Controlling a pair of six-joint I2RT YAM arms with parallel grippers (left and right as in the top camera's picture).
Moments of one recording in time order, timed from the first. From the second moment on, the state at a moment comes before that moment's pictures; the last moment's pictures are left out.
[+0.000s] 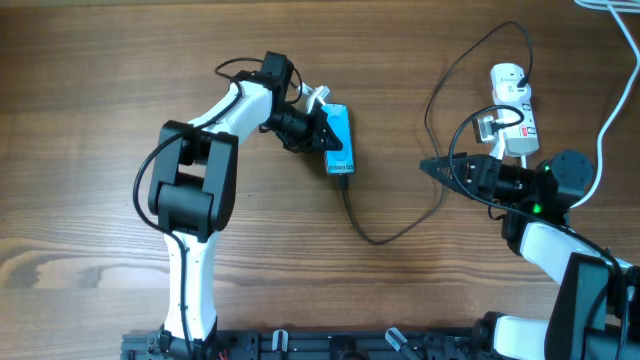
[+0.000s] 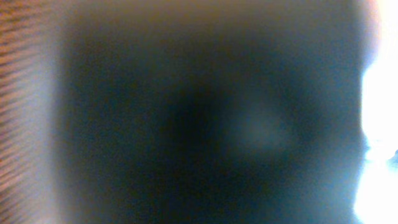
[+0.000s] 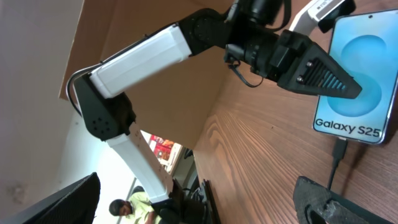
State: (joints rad) left arm -0.29 2.31 1.63 -0.81 0.89 -0.11; right arm -0.23 1.50 0.42 1.10 -1.56 1.15
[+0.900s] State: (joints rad) left arm -0.29 2.32 1.67 -0.96 0.77 -0.18; right arm -0.23 1.50 0.42 1.10 -1.56 1.12
